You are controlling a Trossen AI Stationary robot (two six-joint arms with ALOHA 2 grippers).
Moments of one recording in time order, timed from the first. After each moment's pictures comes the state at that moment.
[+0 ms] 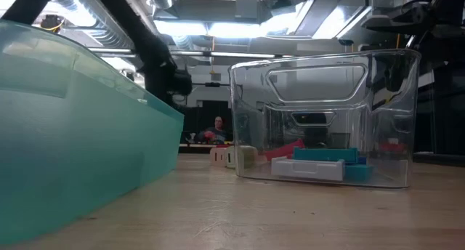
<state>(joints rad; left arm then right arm) 0.86 1.90 1.24 -0.78 0.12 -0.45 -0.08 0.00 0.03 0.12 0.06 0.62</state>
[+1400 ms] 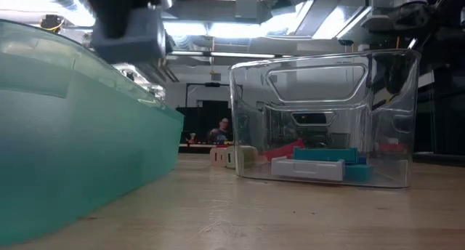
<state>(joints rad) -0.28 1.63 1.23 -0.75 0.27 -0.36 -0.08 0.00 0.03 0.07 0.01 0.61</state>
